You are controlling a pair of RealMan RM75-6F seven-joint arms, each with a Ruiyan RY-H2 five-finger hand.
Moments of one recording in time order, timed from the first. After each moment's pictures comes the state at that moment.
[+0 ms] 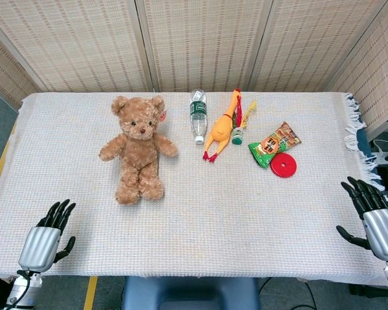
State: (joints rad) left arm -0.11 -1.29 0.01 -1.68 1.57 1.46 0.35; right arm 0.08 -0.99 0.02 -1.63 -1.61 1.51 0.13
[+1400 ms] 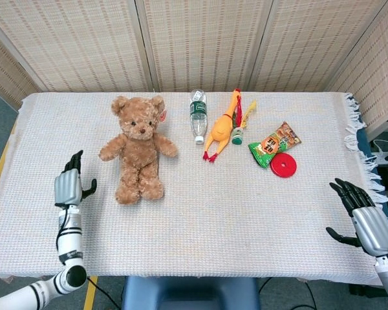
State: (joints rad) left arm -0.49 -1.72 -0.48 -1.36 0.90 1.23 0.44; right arm 0.12 -0.97 0.01 -1.67 -1.59 1.40 0.21
